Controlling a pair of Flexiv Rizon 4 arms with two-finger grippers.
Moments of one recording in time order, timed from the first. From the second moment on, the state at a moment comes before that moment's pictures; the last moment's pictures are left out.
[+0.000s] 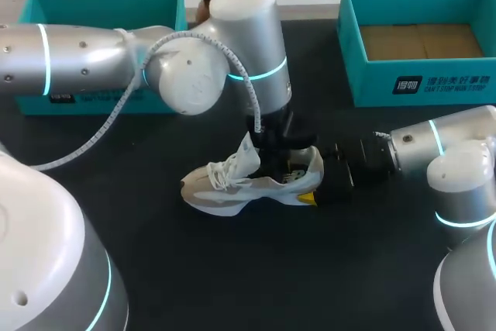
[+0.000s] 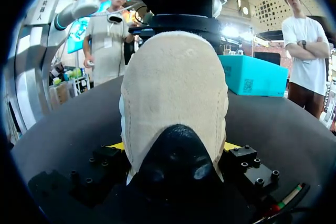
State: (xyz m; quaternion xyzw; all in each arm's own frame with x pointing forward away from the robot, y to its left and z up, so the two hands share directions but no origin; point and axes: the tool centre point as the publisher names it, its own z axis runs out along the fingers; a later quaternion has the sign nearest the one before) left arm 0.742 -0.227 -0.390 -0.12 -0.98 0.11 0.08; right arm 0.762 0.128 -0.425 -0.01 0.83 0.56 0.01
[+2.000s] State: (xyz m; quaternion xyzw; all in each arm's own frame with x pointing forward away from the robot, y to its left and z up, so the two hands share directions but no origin) left arm 0.749 -0.204 -0.366 -0.03 -0.99 0.12 0.09; right arm 0.762 0.128 -0.425 -0.01 0.83 0.56 0.01
